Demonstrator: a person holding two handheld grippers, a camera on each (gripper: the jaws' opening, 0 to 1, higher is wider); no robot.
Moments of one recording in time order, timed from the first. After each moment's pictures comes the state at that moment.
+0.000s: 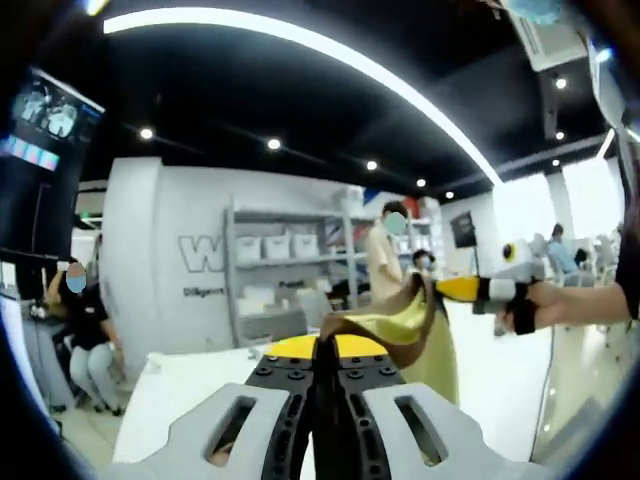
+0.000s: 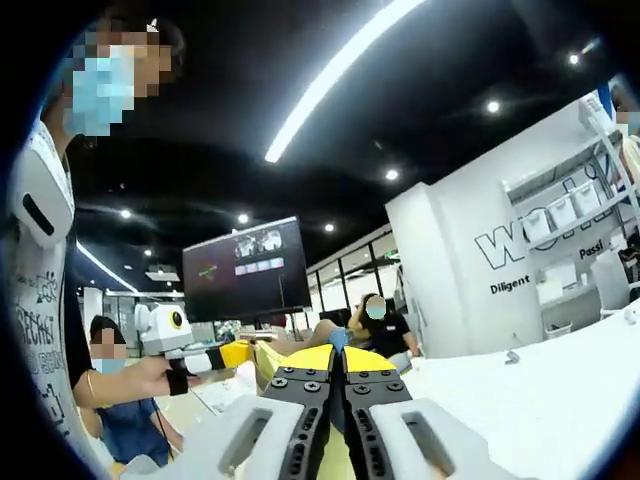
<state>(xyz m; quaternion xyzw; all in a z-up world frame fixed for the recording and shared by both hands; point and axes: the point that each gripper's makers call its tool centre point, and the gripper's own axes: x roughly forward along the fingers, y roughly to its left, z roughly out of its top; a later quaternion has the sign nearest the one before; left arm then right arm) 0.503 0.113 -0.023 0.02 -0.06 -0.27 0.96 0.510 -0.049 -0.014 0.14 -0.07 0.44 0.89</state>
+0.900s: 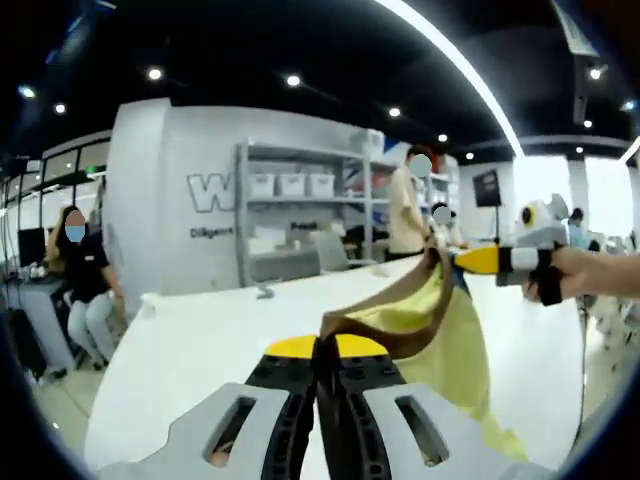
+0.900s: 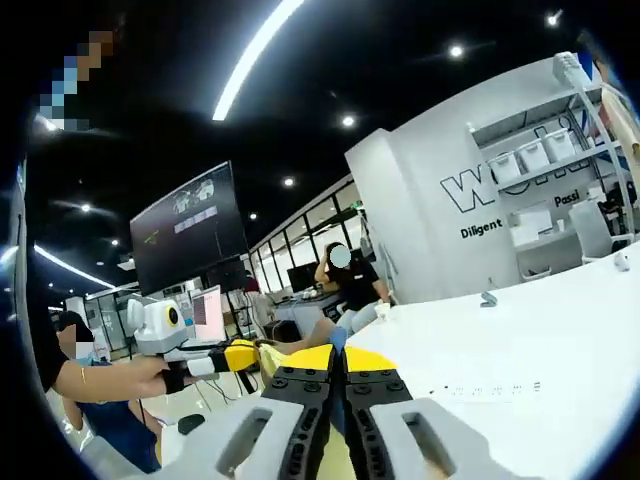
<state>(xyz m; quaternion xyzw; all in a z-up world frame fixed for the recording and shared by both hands) 0.636 0.120 -0.156 0.01 0.07 -0.24 0.97 0.639 -0.038 -0.122 0.16 0.05 0.40 0.90</state>
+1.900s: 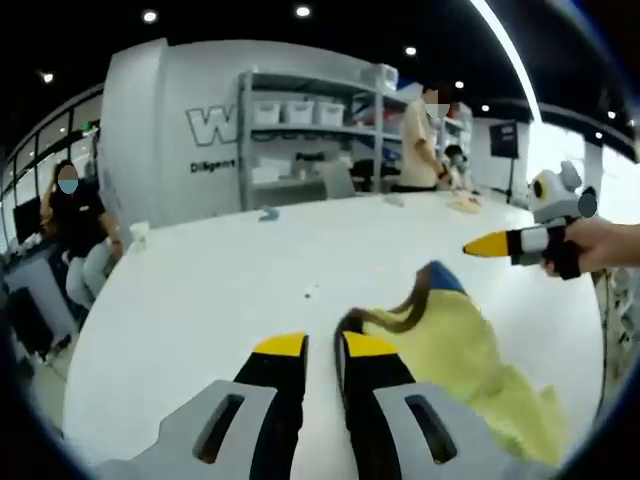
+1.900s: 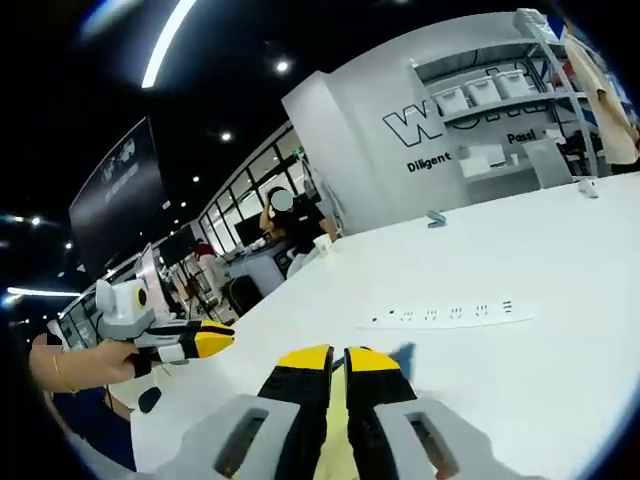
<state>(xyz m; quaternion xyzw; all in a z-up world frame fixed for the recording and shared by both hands) 0.681 0.131 -0.264 0.04 0.20 -0.24 0.95 0.689 -0.057 -0.256 0.16 0.20 0.32 0.91</state>
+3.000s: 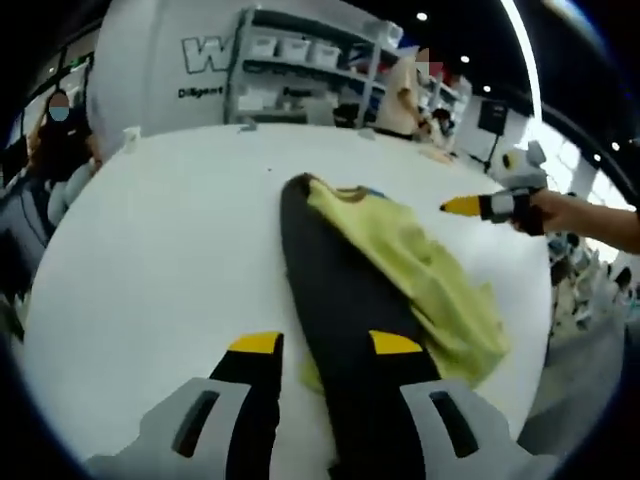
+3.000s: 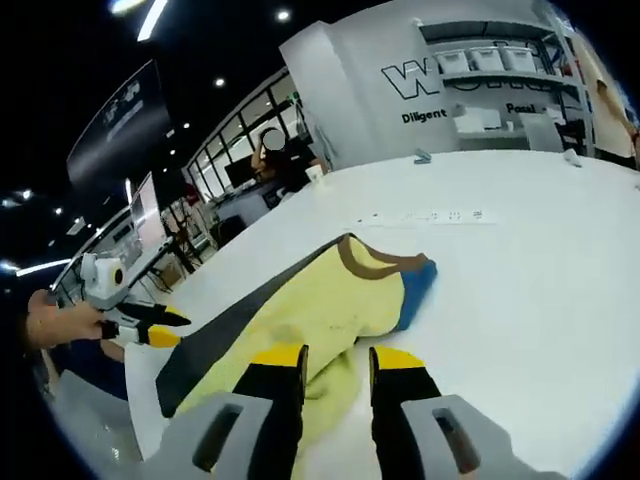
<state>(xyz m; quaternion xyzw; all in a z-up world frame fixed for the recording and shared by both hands) 0.506 0.153 -0.356 -0.02 0.35 -0.28 0.89 0.568 -0.096 -0.328 0.08 0.30 0.31 0.90</state>
